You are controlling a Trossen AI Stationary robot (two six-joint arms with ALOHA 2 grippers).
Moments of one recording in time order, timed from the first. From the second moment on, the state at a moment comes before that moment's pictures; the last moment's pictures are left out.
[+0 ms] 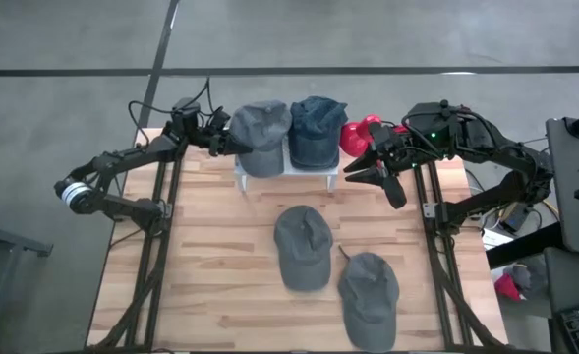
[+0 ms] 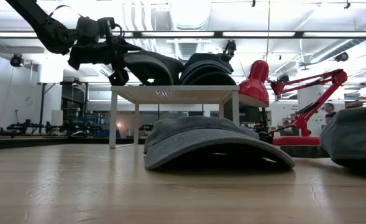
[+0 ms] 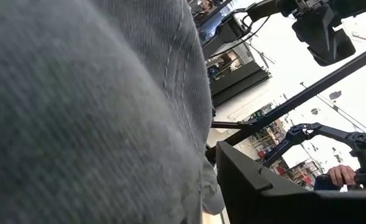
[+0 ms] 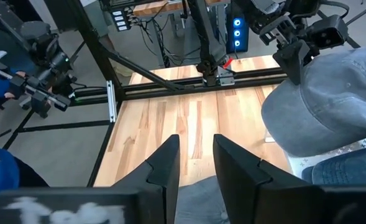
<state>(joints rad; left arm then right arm) 0.91 1.26 0.69 0.45 1.12 -0.70 -0.08 1.25 1.68 -0.85 -0.23 0.15</state>
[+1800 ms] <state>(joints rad) 0.87 1.25 1.01 -0.53 0.87 0.00 -0.08 1.25 1.68 -0.83 -0.23 0.15</state>
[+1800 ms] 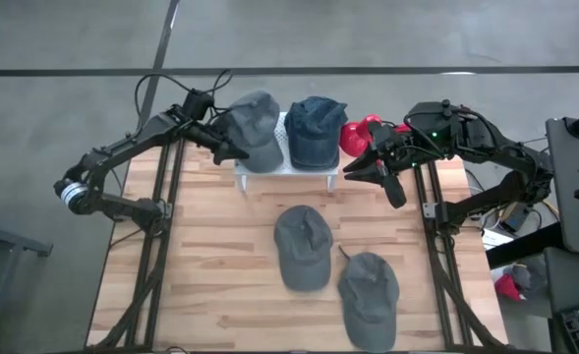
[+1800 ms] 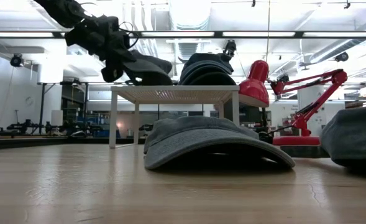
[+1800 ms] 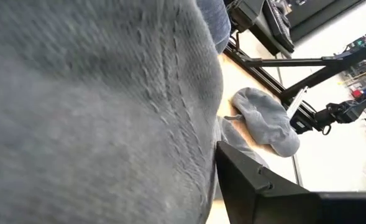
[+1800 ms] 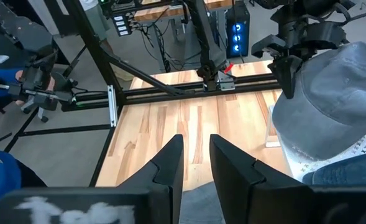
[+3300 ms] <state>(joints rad) 0.83 1.24 1.09 -0.52 1.31 0.14 -0.18 1.57 1.73 -0.57 0.21 -0.55</state>
